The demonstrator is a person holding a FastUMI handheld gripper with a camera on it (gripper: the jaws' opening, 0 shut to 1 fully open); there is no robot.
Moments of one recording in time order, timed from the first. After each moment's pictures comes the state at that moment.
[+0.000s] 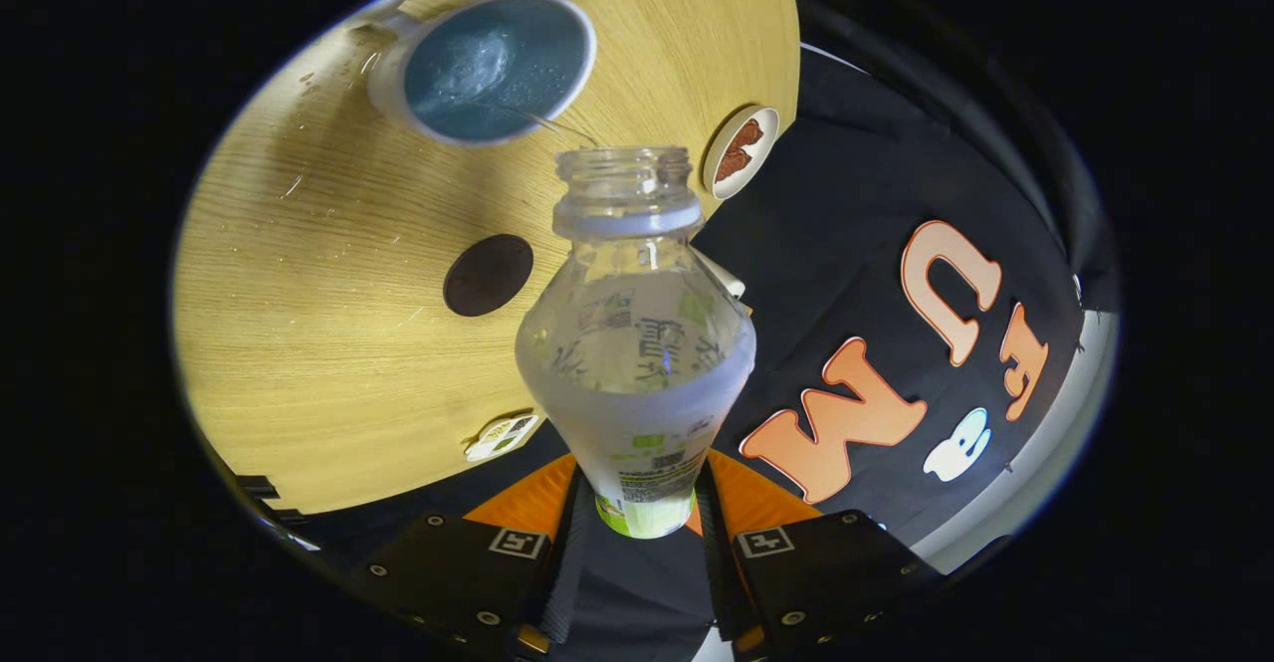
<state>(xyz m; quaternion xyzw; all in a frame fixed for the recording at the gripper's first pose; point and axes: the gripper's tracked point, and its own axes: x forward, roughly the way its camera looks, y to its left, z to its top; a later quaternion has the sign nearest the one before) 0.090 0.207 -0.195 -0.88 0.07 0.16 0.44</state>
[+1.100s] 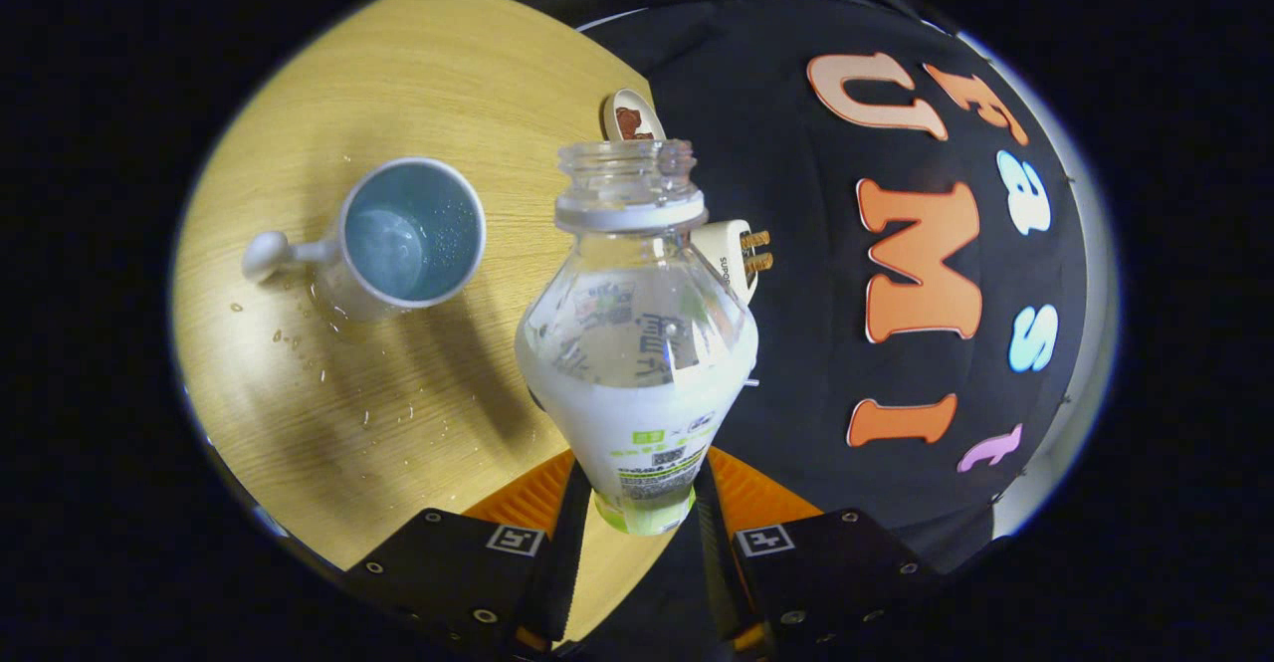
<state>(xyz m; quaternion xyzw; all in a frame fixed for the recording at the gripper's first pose) 0.039 0.174 -0.247 -0.61 0.21 0.18 0.74</state>
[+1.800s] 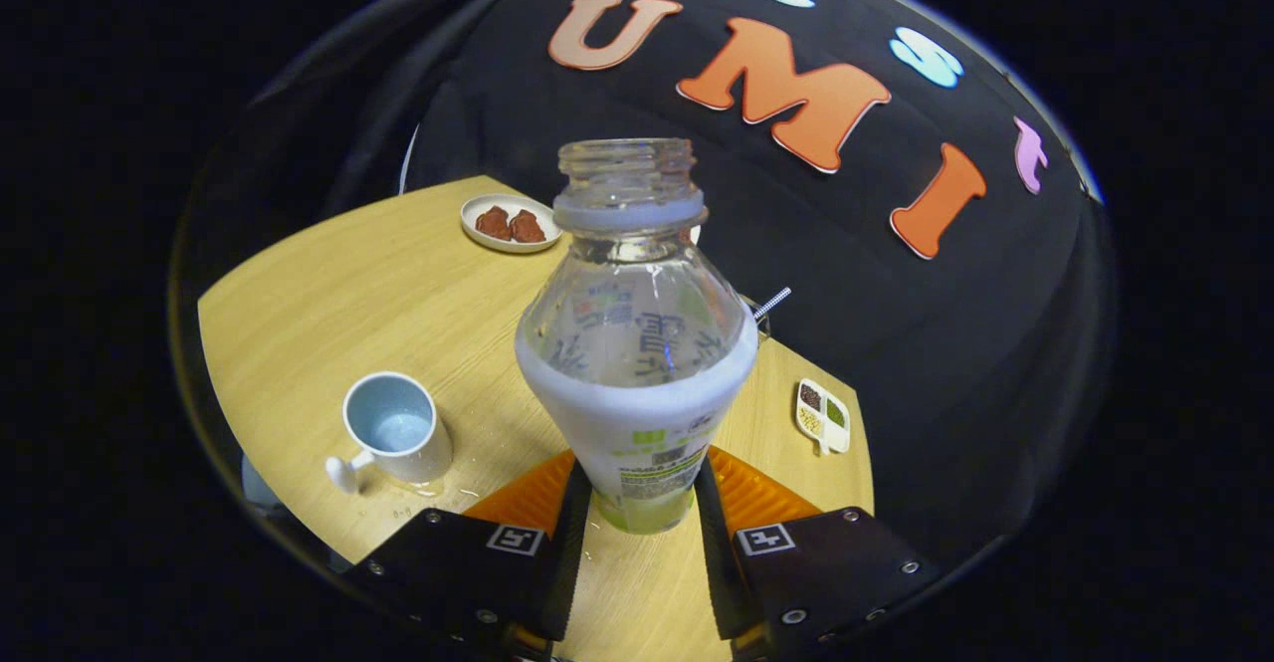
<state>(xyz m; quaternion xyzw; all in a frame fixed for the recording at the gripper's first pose) 0.048 0.153 -0.226 -0.22 0.29 0.17 0.92</state>
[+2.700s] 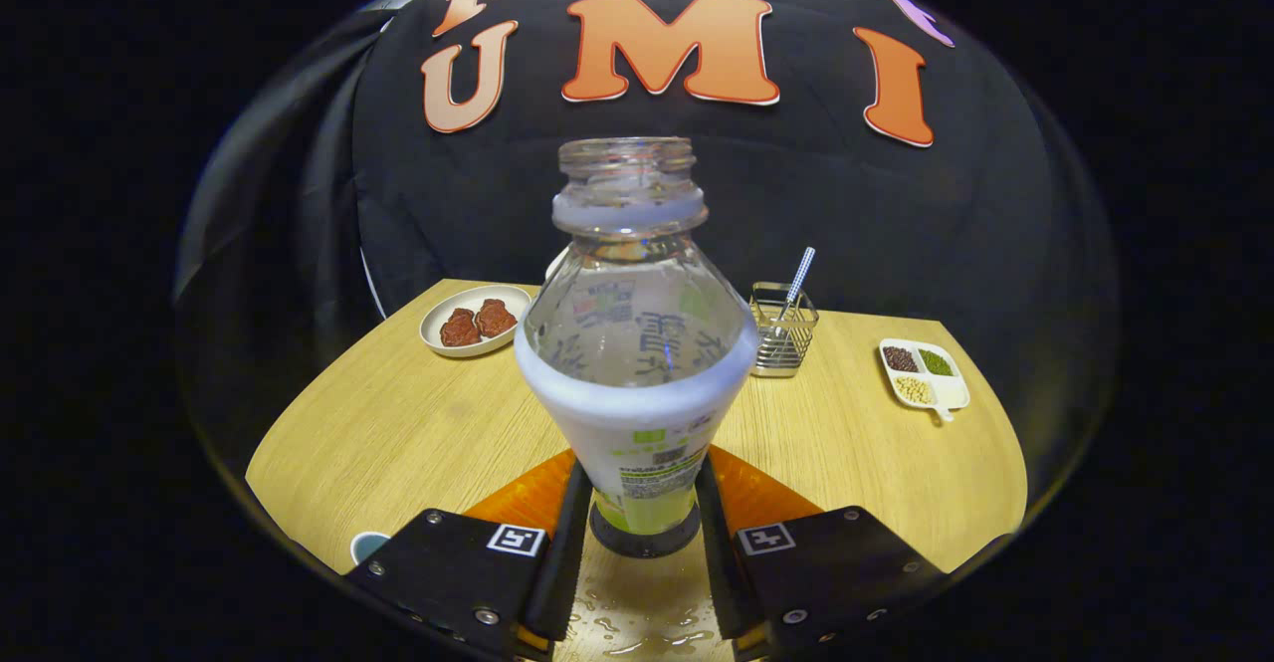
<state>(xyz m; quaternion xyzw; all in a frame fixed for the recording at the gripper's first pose) 0.155 0.193 -0.290 -0.02 0.30 0.18 0.94</state>
